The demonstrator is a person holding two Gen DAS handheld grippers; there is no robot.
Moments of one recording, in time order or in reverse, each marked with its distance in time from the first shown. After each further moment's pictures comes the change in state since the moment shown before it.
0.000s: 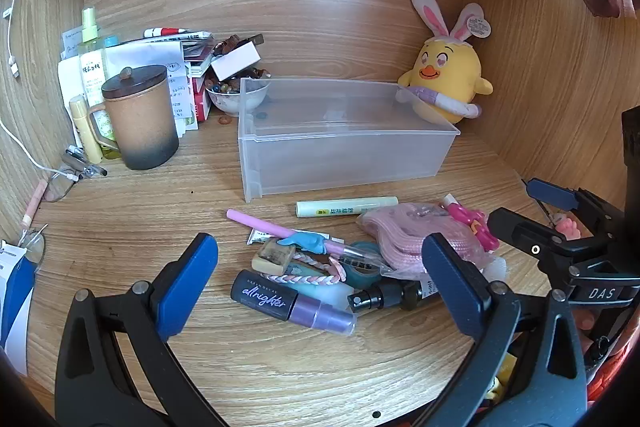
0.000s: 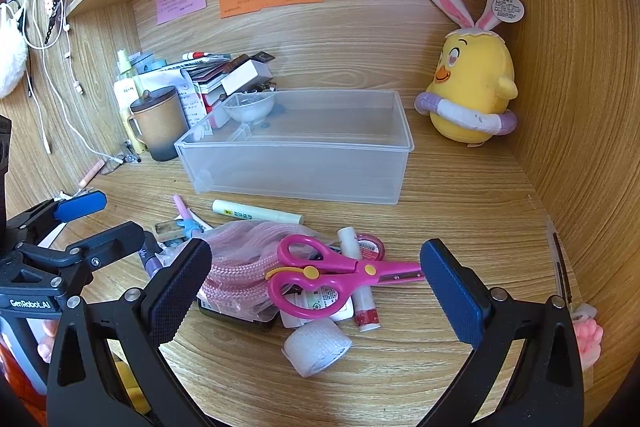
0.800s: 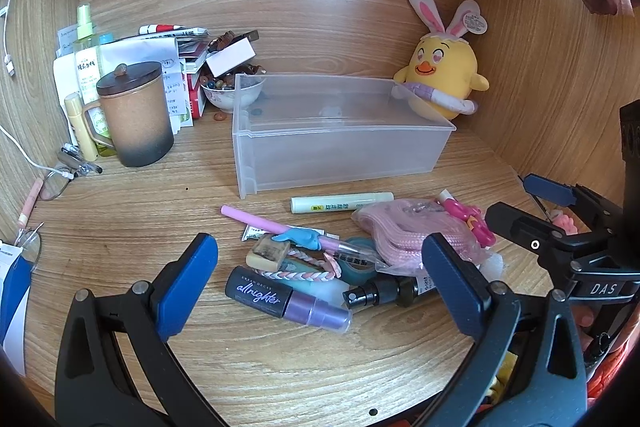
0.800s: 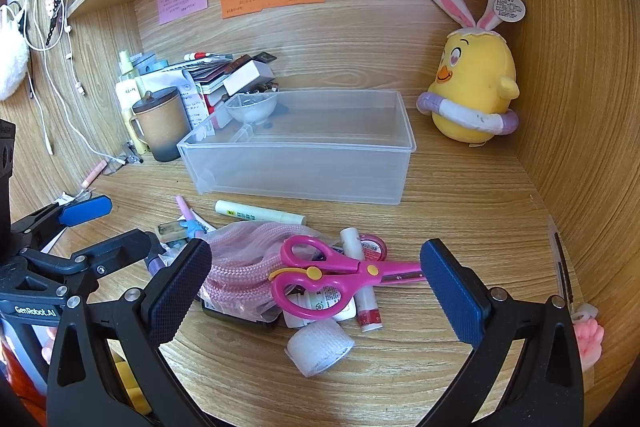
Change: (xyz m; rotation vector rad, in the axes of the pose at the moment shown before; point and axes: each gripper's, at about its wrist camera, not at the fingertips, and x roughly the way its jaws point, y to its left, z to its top) left arm 0.001 -0.004 -0.002 0.004 0.008 -0.011; right arm -0.001 0.000 0.001 0.003 0.001 0.009
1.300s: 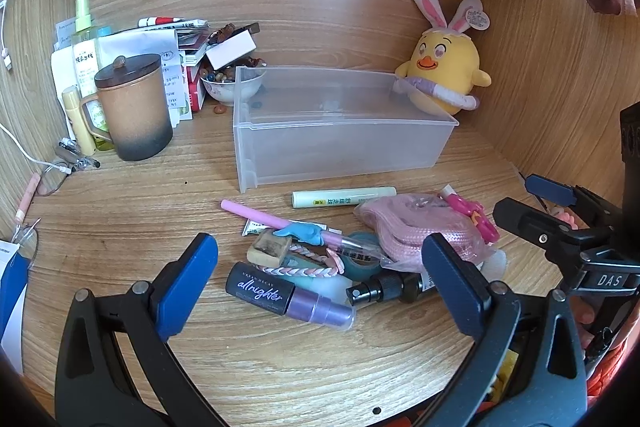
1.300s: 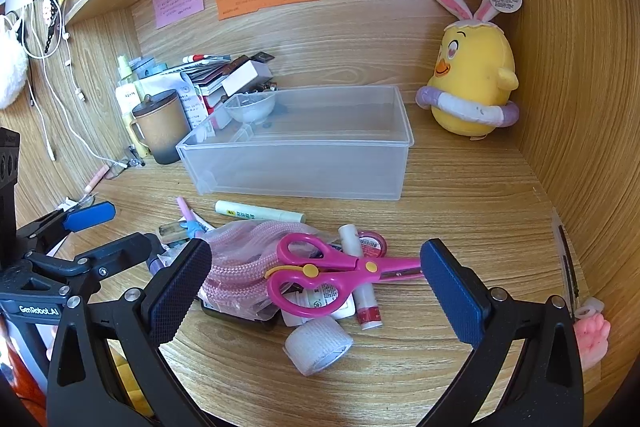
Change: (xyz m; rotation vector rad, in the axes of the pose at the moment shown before) left arm 0.004 0.007 -0.002 -0.005 0.025 -0.015; right arm 0.002 -0.009 -0.002 0.030 0.005 0.022
